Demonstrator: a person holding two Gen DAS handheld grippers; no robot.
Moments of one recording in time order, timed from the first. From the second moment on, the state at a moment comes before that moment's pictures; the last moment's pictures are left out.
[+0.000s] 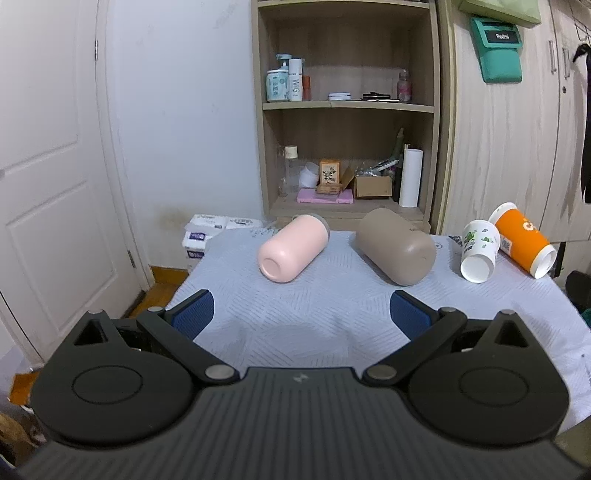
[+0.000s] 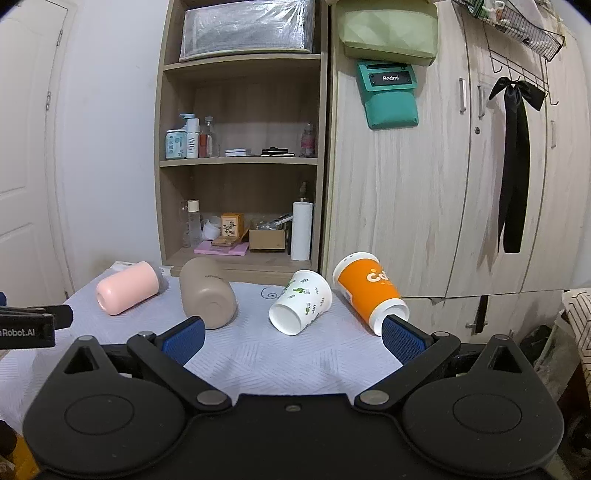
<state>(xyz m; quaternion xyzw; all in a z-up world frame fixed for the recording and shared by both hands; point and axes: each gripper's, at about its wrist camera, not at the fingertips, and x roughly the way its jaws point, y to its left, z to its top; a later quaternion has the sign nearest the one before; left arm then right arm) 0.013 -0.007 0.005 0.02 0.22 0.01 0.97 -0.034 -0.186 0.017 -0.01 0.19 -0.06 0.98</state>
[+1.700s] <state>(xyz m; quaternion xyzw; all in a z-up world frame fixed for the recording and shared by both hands) 0.000 0.012 0.009 0.02 0.24 0.00 0.97 -0.044 -0.169 0.029 -0.05 0.21 -0.05 0.98</state>
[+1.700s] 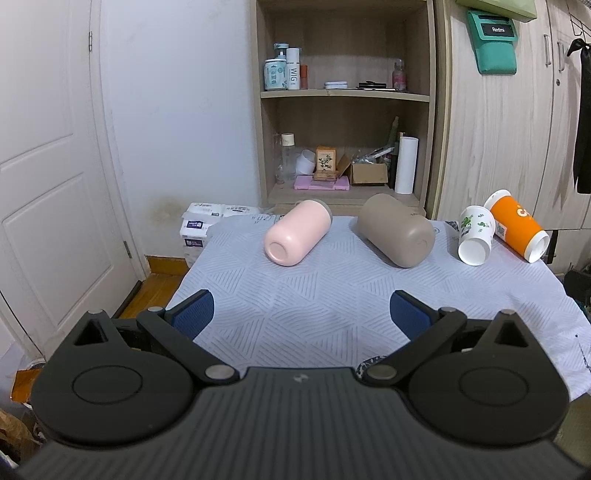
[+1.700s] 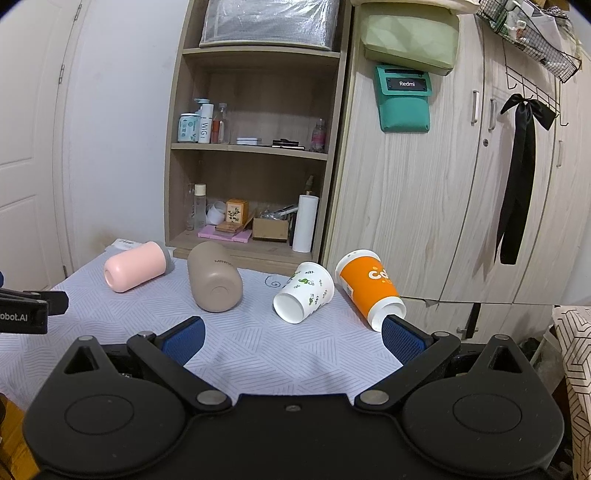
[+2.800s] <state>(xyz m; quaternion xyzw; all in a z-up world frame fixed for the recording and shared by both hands) 0.085 0.006 0.019 -0.02 0.28 -0.06 0.96 0.049 -0.175 0.020 -0.02 0.20 0.18 0.96</state>
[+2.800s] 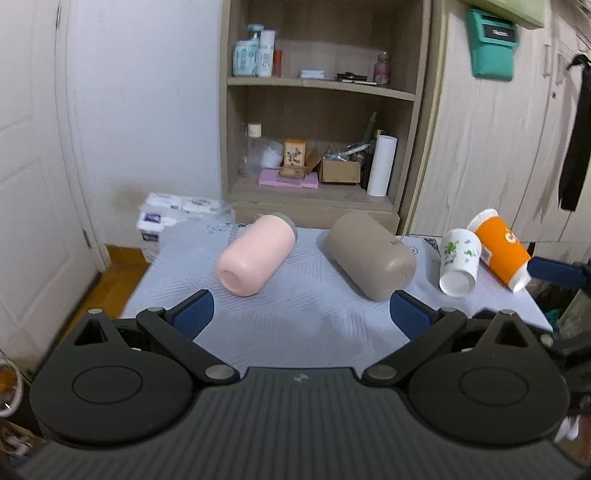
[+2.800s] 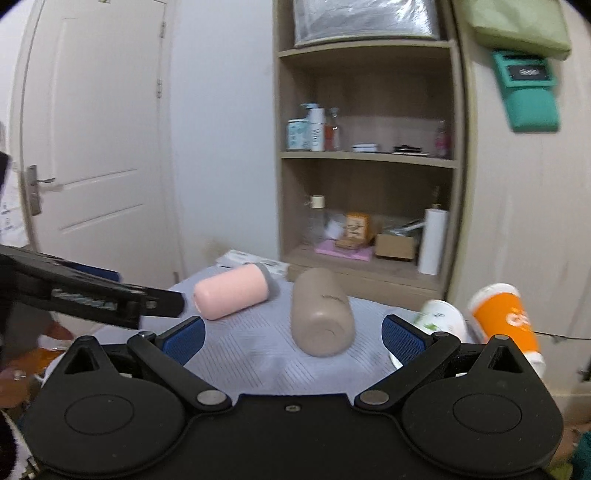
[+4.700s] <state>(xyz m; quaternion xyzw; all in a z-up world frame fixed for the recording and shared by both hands) 0.160 0.012 -0.042 -0.25 0.41 -0.16 0.86 0.142 -0.168 -0.026 0.02 0.41 0.19 0.89</state>
